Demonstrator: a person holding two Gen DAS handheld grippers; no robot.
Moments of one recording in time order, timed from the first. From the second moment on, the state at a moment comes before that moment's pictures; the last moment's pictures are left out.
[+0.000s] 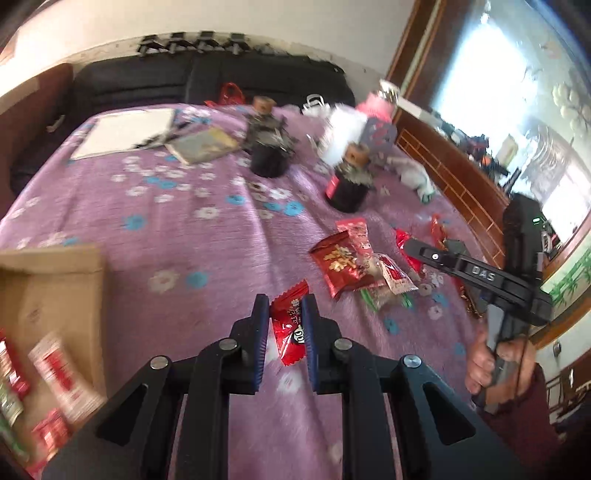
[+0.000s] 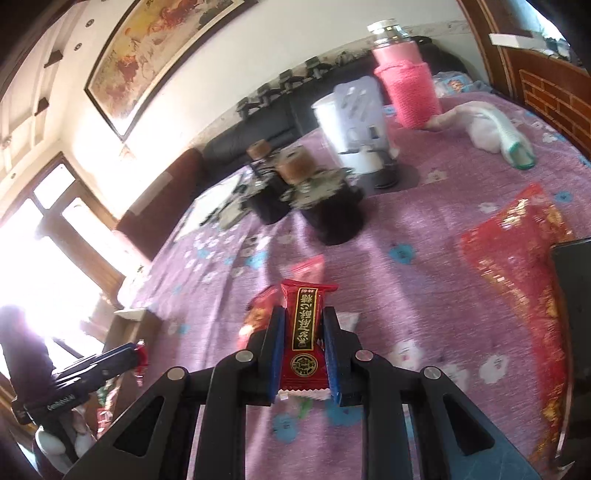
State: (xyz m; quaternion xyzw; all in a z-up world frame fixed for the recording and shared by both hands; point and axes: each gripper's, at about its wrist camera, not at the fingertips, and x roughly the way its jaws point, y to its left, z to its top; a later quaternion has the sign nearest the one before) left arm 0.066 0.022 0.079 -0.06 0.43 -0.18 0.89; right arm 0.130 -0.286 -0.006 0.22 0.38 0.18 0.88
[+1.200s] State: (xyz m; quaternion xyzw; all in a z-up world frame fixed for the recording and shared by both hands) left arm 0.004 0.275 0.042 -0.15 0.45 0.02 0.88; right arm 0.116 0.115 0.006 -0.02 0.45 0.31 0.84
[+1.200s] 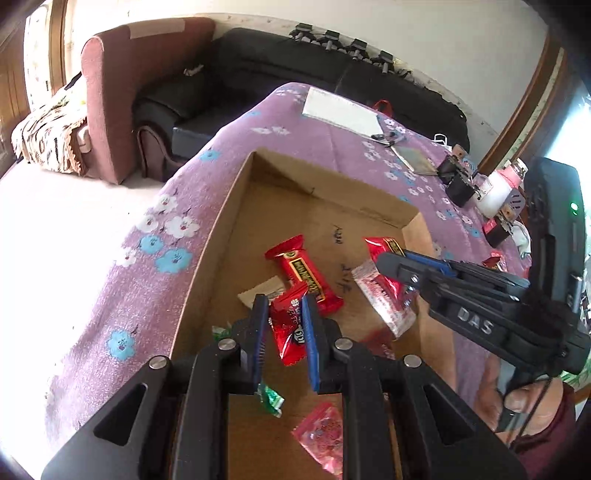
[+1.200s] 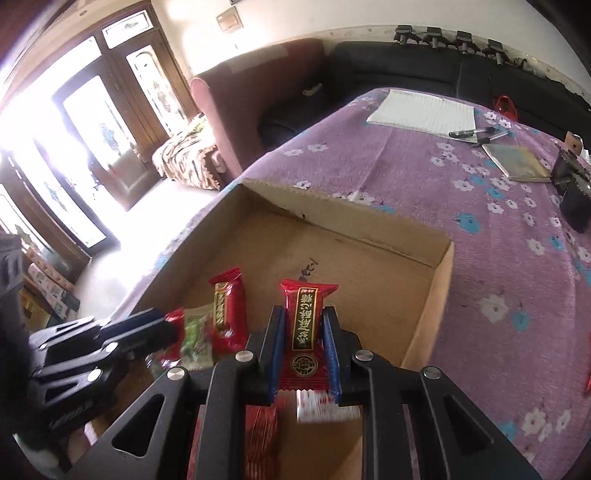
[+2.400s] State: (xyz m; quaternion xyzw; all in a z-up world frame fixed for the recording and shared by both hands) left arm -0.120 0.158 0.122 -0.01 0.34 0.08 0.94; right arm -0.016 -0.031 0.060 0.02 0.36 0.25 0.90
